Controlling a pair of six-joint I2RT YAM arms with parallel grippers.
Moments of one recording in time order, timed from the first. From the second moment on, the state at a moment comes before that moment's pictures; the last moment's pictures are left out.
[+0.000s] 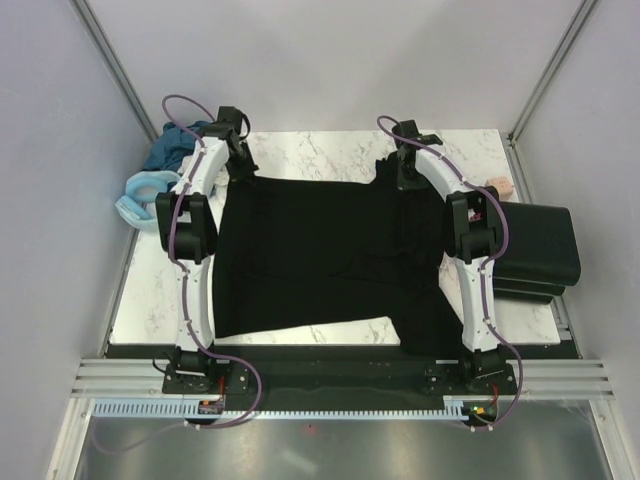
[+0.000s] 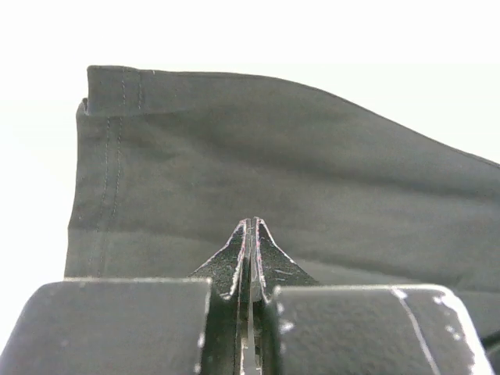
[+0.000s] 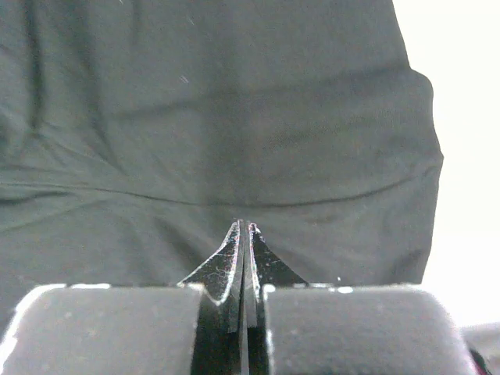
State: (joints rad) left arm -0.09 2.36 2.21 -0.97 0.03 -0.43; right arm 0.23 2.41 2.12 -0.91 0.30 0.30
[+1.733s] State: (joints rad) left arm 0.08 2.71 2.61 -1.13 0.22 -0.66; right arm 0.14 2.72 2.55 -0.72 -0.16 0.39
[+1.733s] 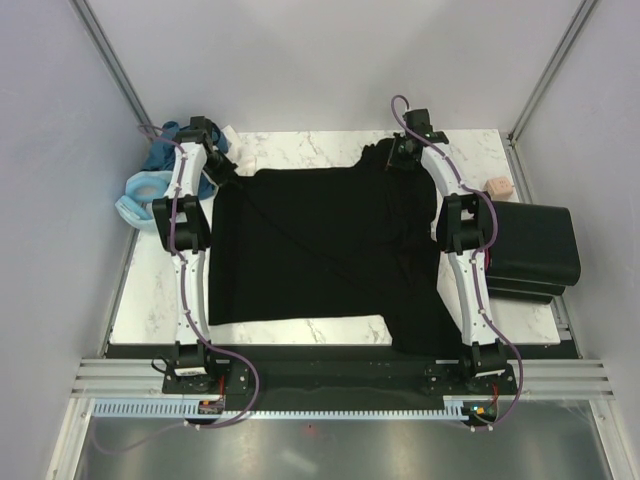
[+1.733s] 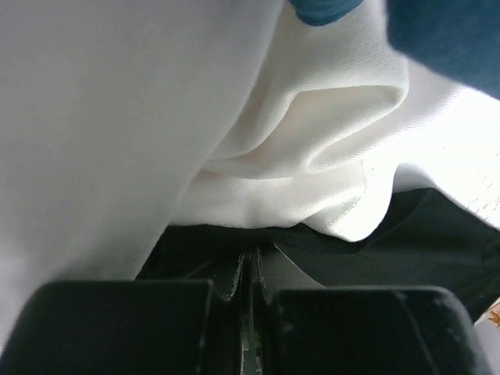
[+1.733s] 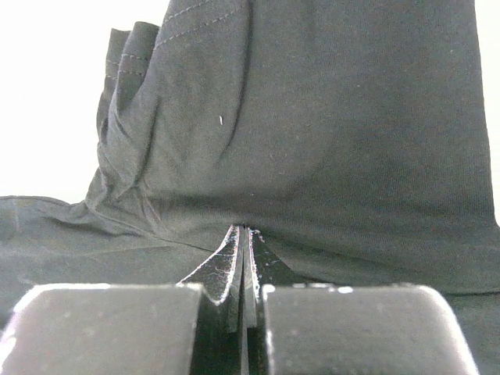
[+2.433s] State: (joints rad) left arm 0.08 2.72 2.61 -1.08 0.25 -0.61; right arm 0.13 2.76 2.55 -0.50 -0.22 0.42
